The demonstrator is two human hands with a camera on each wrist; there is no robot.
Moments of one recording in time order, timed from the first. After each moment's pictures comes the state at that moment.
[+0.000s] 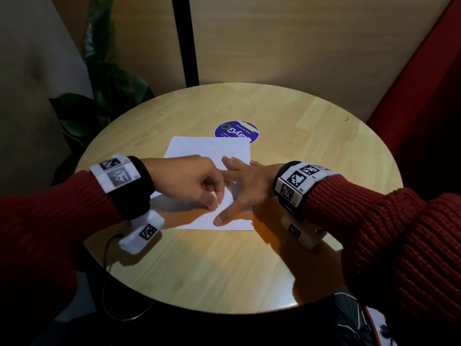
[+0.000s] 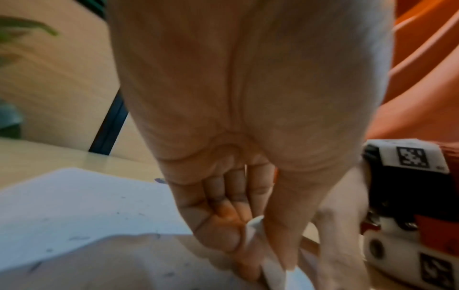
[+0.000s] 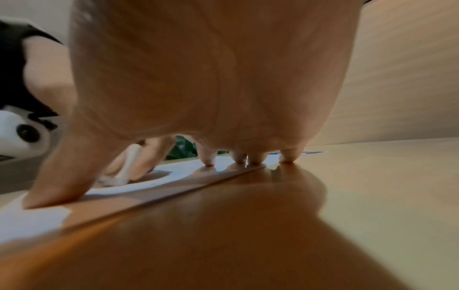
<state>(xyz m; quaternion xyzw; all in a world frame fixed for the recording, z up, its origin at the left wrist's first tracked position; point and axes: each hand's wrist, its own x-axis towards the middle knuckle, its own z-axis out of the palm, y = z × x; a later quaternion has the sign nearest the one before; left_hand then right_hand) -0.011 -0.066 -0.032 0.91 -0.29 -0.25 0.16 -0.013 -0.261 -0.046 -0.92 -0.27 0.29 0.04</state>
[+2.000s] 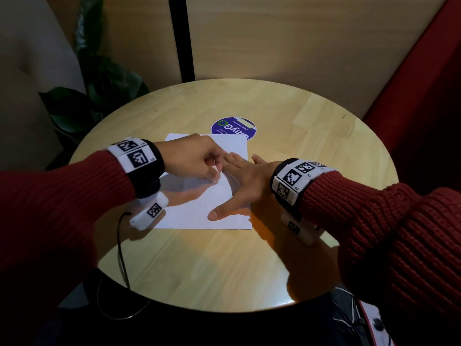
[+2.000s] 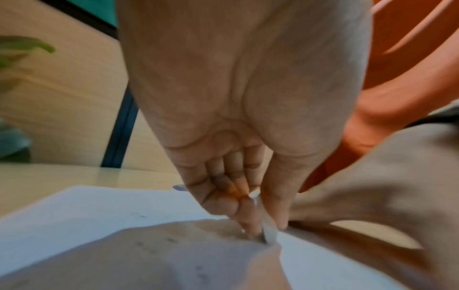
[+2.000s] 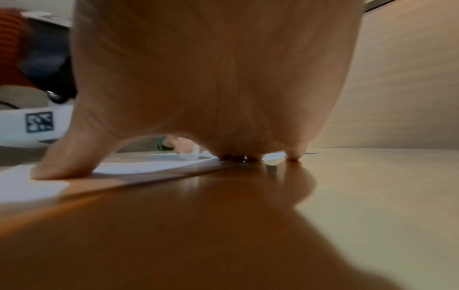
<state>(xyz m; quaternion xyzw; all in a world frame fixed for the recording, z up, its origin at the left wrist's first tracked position) 0.025 -0.073 -0.037 0.93 -0.26 -0.19 0.16 -0.006 -0.261 -0.062 -0.93 -0.24 0.27 0.02</state>
